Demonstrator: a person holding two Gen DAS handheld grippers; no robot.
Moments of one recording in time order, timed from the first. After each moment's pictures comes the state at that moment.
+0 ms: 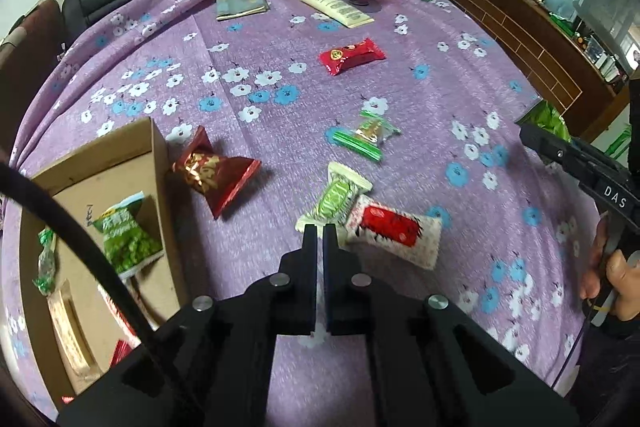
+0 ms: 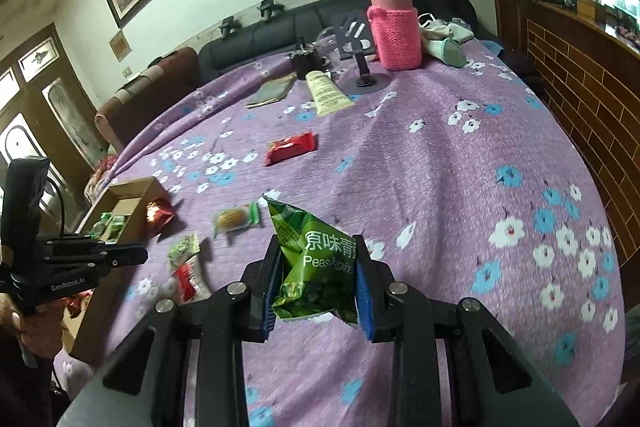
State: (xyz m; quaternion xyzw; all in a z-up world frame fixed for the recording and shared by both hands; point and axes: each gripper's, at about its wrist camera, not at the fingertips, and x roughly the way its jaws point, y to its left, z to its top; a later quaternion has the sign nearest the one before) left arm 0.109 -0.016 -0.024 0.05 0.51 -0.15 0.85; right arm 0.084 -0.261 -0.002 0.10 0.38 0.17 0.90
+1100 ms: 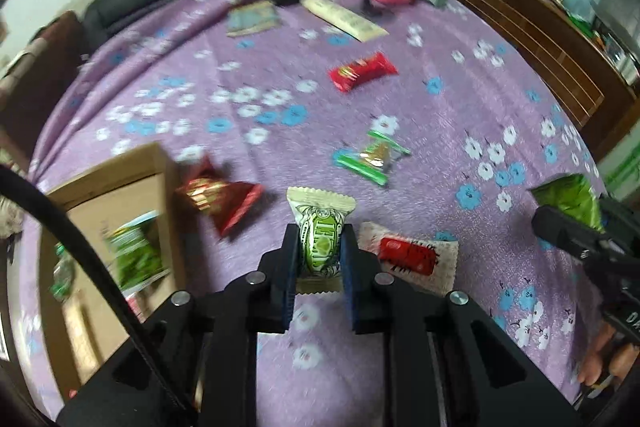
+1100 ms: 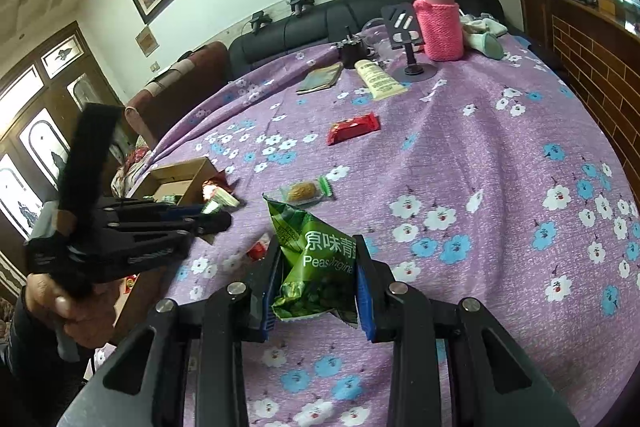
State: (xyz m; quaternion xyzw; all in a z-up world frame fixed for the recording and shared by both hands) left arm 0.110 -0.033 -0.013 0.08 0.48 -0.09 0.87; right arm 0.056 -0.219 0.004 0.11 0.38 0.22 0.89
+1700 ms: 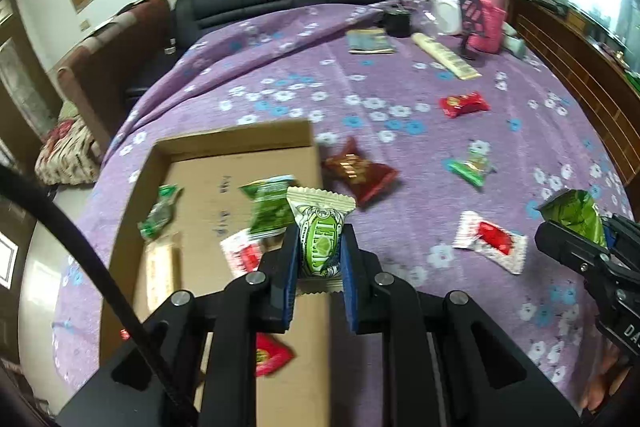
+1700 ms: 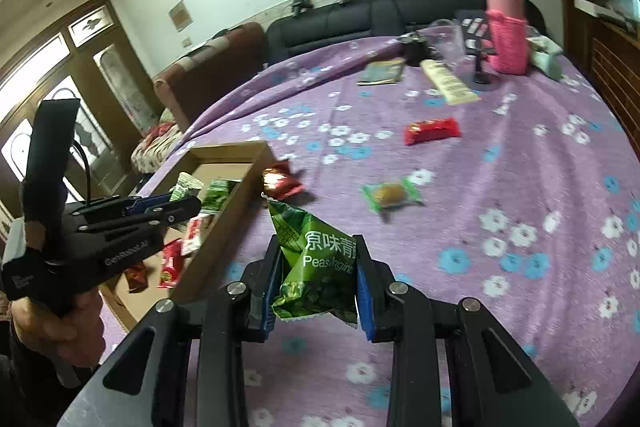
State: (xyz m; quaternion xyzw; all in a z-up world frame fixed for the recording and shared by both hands) left arm 0.070 0.043 0.005 0.04 0.44 0.04 0.90; right arm 0.057 -0.144 0.019 0.07 0.38 0.28 0.88
